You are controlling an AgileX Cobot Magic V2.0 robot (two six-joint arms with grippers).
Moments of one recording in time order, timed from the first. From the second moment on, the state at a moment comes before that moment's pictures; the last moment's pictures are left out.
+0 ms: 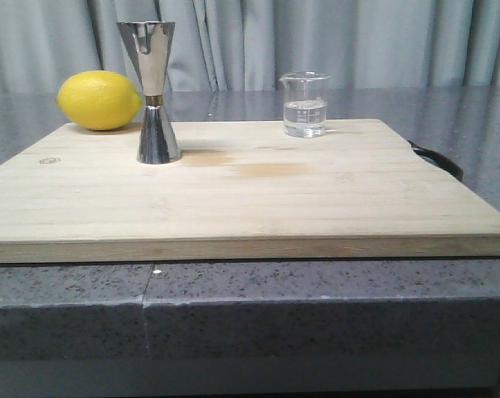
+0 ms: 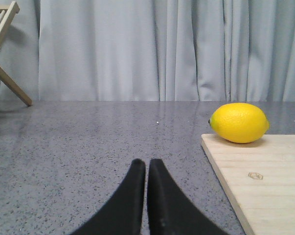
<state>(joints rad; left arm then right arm) -0.04 0.00 -0.02 -0.04 0.01 0.00 -0.02 -0.01 -0.04 -0.03 0.10 0.14</state>
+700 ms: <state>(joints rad) -0.04 0.37 -0.48 -0.04 0.19 0.00 -0.02 0.40 -0.52 -0.05 0.35 0.08</state>
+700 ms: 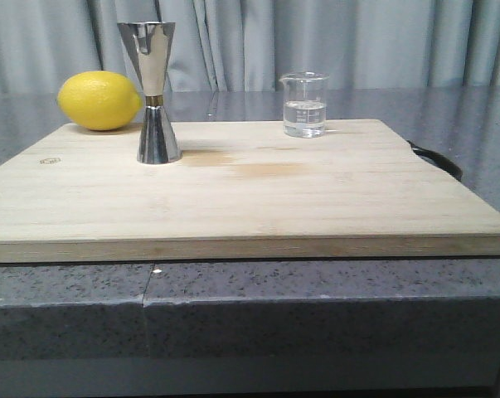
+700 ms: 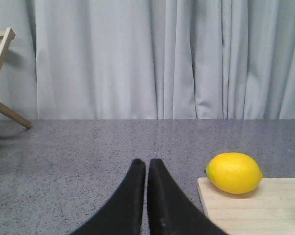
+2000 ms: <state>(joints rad) -0.04 0.37 -0.48 -0.04 0.18 0.00 -0.02 0.40 -0.52 -0.05 0.33 0.08</state>
